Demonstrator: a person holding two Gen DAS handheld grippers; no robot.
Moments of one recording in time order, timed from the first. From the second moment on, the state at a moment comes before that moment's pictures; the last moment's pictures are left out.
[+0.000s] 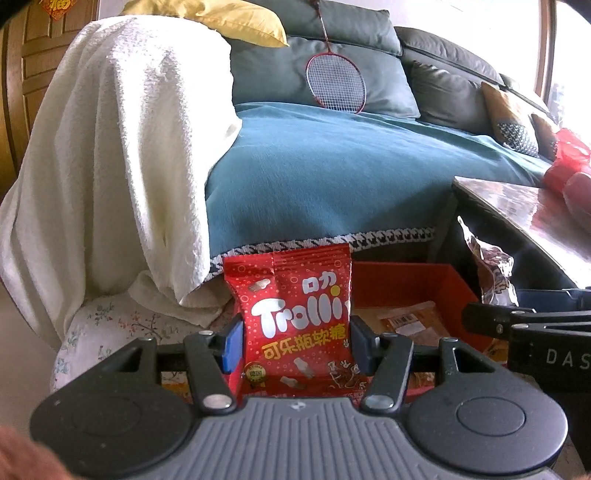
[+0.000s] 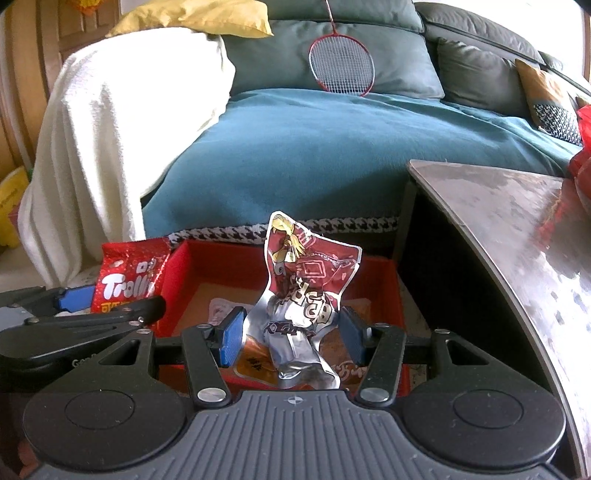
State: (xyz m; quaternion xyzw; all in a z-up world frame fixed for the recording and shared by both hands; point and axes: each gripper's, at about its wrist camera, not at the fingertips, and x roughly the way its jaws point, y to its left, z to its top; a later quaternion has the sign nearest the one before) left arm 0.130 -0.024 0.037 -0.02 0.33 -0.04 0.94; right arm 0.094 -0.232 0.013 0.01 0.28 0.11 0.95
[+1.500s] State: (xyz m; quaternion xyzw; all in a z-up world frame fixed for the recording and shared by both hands) left arm 0.199 -0.046 0.004 0.03 0.36 -0.03 0.93; right arm 0.180 -0.231 -0.021 -0.02 0.34 0.08 0.94
